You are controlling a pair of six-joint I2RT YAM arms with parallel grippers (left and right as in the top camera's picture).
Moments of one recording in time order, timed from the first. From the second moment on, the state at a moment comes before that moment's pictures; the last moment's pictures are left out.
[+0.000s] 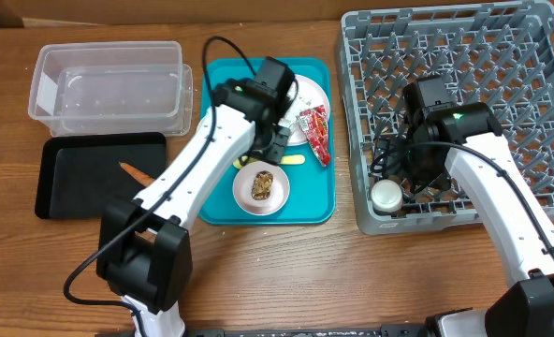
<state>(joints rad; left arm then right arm) -0.49 1.91 1.64 -1.10 -0.04 -0.15 0.20 1.58 1.33 -1.20 -0.02 0.41</state>
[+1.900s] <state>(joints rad) 0.33 1.78 1.75 -1.39 0.65 0.12 0.20 1.58 1.33 -1.21 -0.02 0.38</state>
